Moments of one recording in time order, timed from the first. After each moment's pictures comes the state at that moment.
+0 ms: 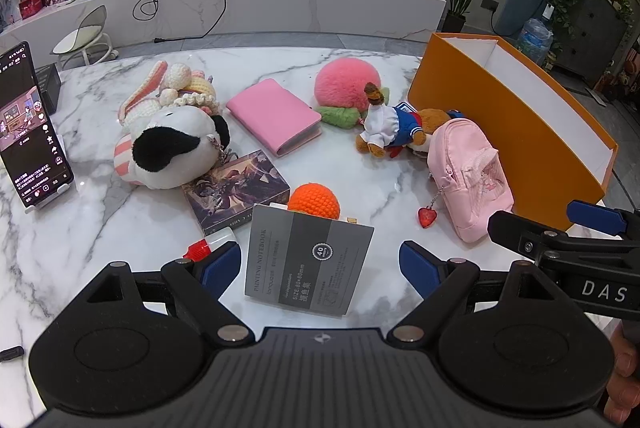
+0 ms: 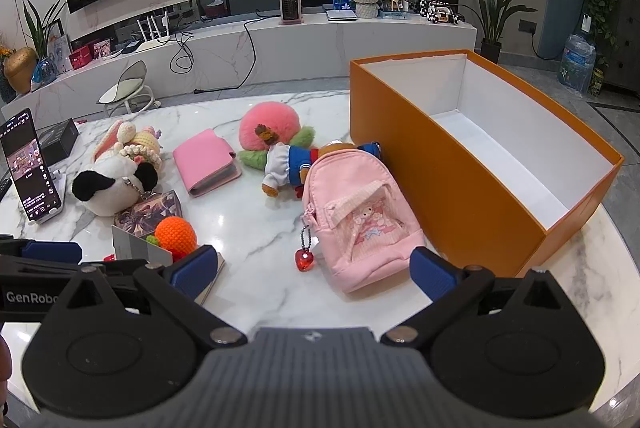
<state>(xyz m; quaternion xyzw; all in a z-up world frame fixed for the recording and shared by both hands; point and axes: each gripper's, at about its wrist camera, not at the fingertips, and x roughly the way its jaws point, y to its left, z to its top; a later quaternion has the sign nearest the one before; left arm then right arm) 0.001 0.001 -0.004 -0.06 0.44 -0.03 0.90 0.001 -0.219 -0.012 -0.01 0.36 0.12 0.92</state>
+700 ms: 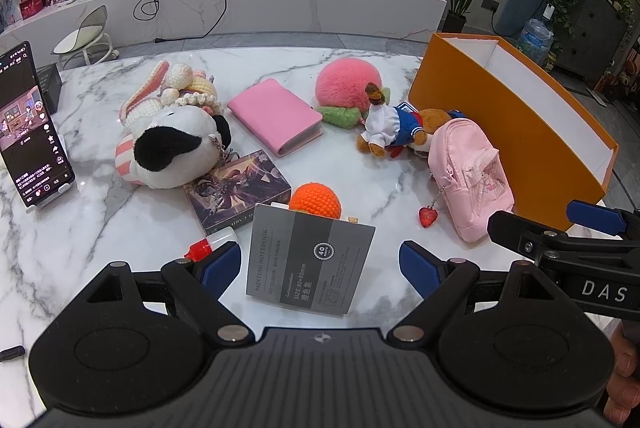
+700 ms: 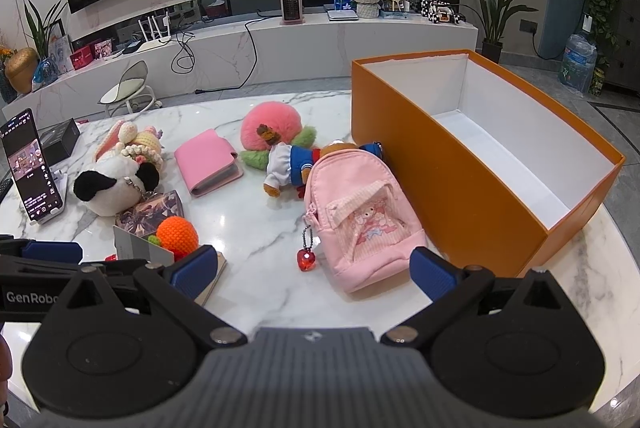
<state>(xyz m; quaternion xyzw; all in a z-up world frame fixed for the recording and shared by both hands) 0.002 0.002 -0.003 -0.06 0.44 -0.03 0.90 0.002 -0.218 -0.012 -0.01 0.36 0.12 0.92</state>
